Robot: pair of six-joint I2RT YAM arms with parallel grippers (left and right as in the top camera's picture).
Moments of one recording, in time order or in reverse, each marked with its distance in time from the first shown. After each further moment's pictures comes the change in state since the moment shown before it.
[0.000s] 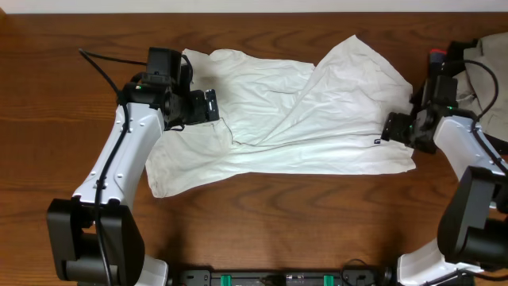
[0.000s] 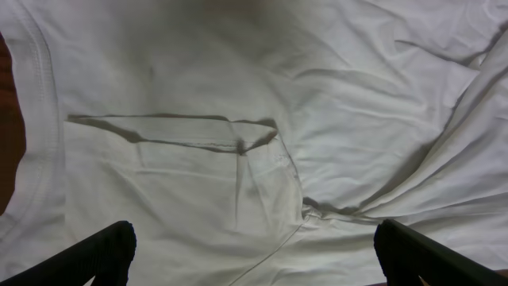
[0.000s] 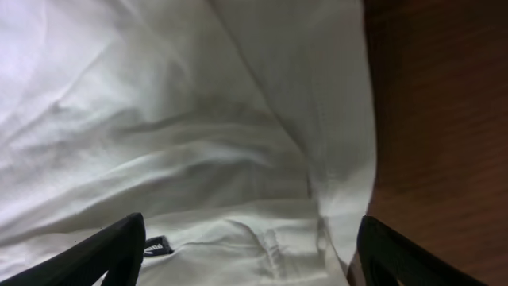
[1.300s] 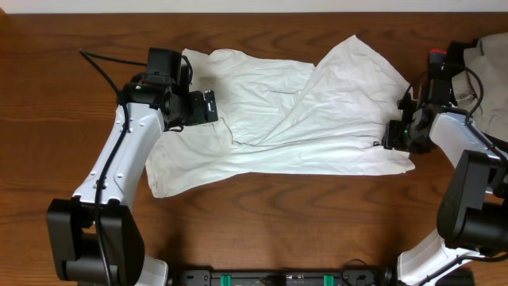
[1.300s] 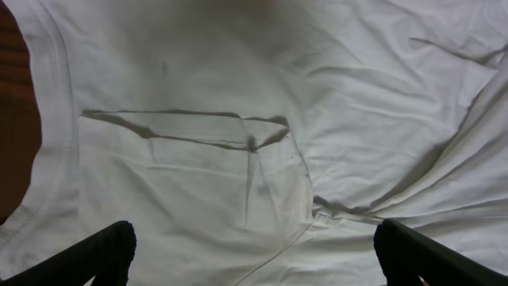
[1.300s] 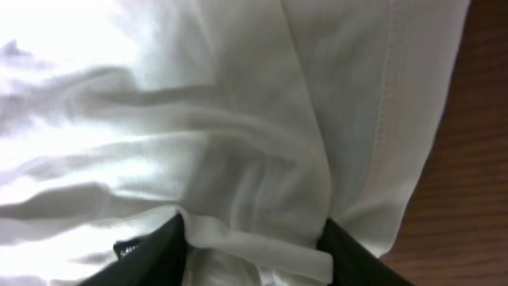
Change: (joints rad) left arm 0.000 0.000 0.000 -0.012 -0.031 0.000; right arm -0.002 0.087 0.017 -0.023 -0.044 -0.147
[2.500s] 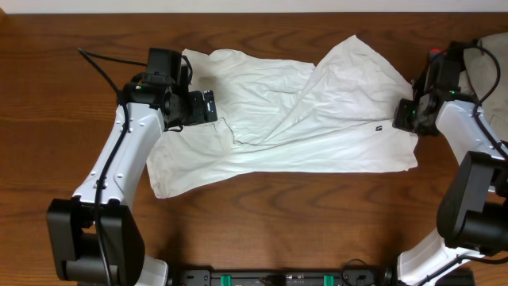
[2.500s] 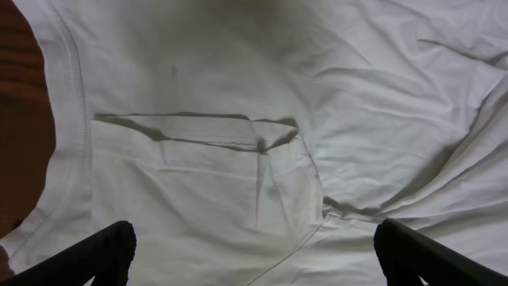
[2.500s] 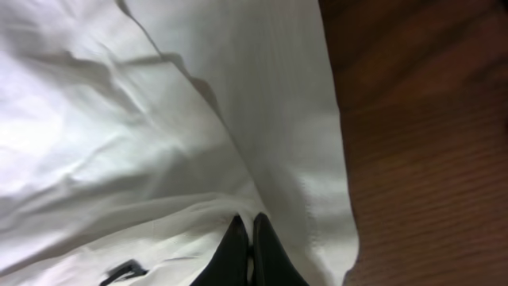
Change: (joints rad) left arm 0.000 0.000 0.000 0.000 -0.014 0.000; right arm 0.000 0.002 0.139 -0.003 0.070 0.150
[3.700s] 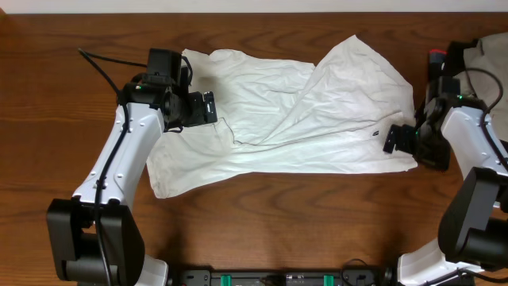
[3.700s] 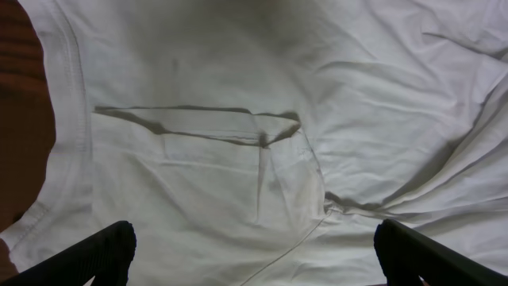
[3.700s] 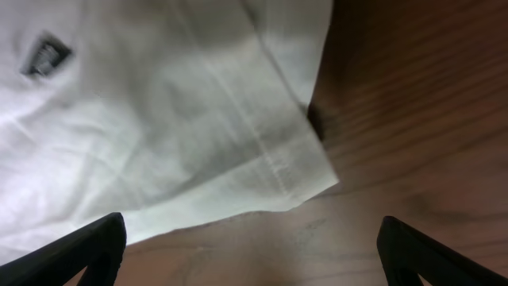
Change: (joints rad) left arm 0.000 0.000 0.000 -0.014 0.000 0.000; right arm -0.013 -0.088 -0.065 -0.364 0.035 0.070
